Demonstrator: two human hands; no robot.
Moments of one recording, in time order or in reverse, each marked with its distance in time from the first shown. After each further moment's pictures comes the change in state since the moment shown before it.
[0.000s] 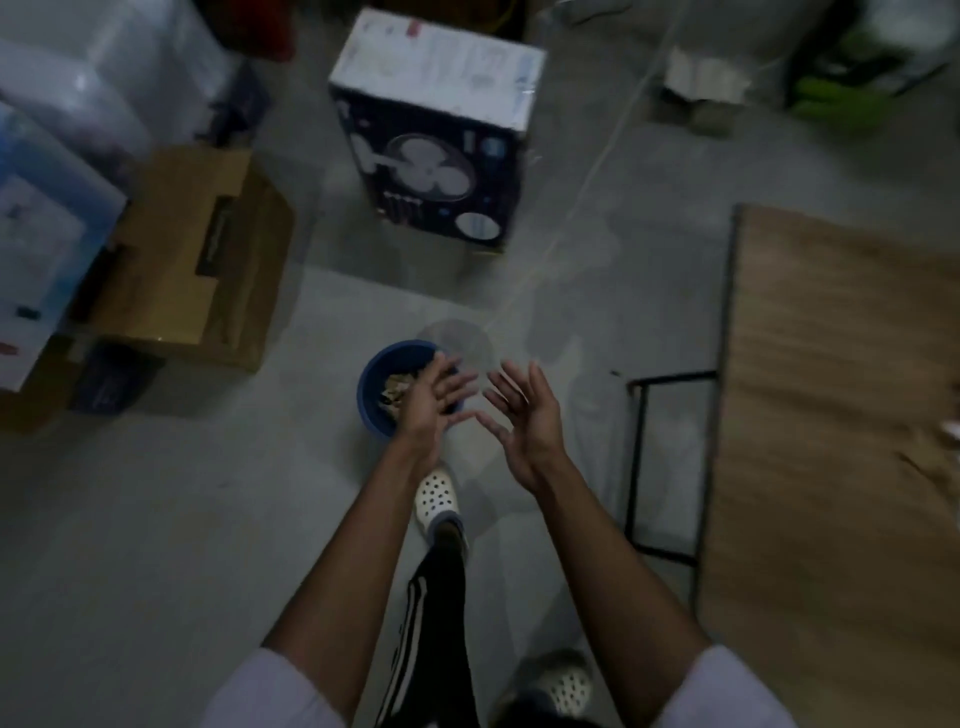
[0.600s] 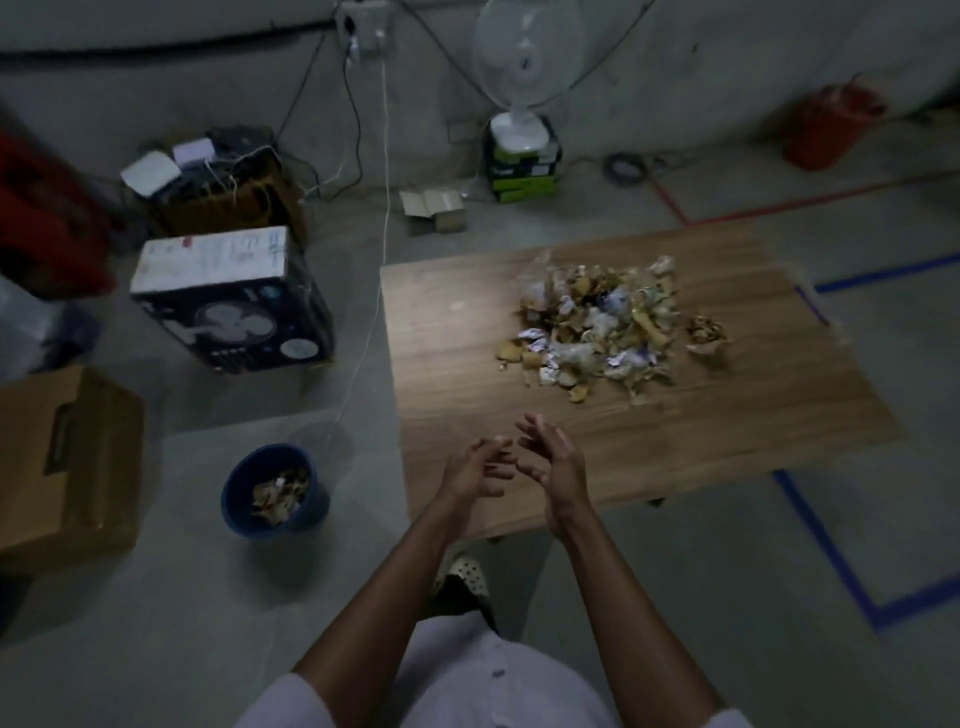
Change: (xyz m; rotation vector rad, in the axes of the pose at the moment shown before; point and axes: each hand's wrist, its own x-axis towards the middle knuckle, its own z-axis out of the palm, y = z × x) left_hand -0.326 -0.187 0.297 0.562 -0.444 0.089; right_hand -0.347 -0.085 -0.332 0.016 0.336 -0.507
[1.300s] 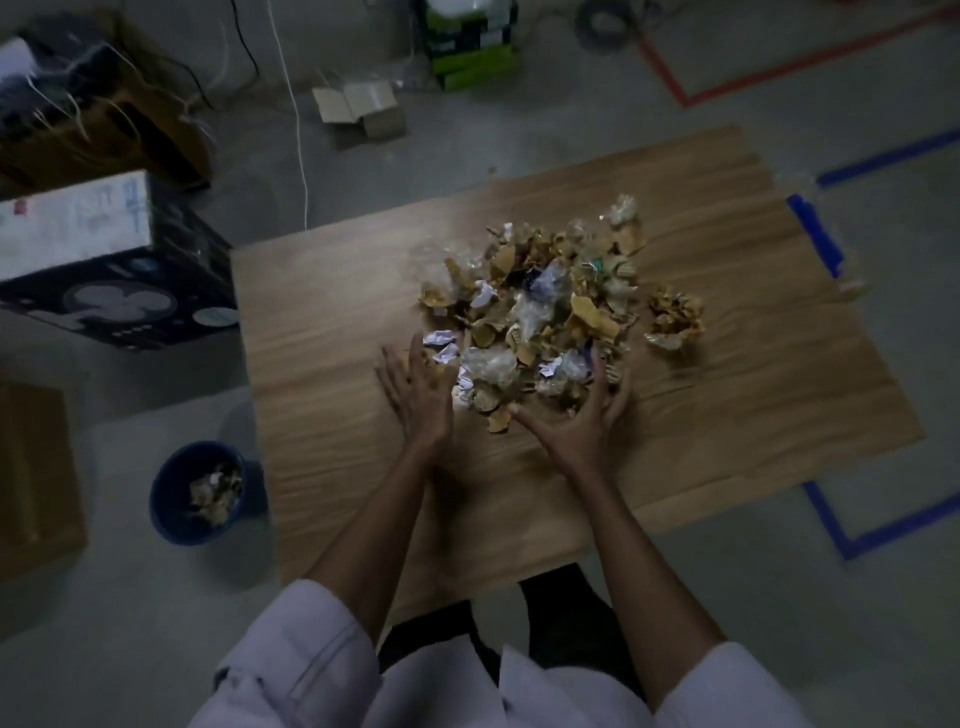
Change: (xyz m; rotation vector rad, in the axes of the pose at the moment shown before) left_hand 0.260 0.017 0.102 0.696 0.466 0.251; right_hand 0.213 -0.034 -0.146 -0.642 0.279 -0.201
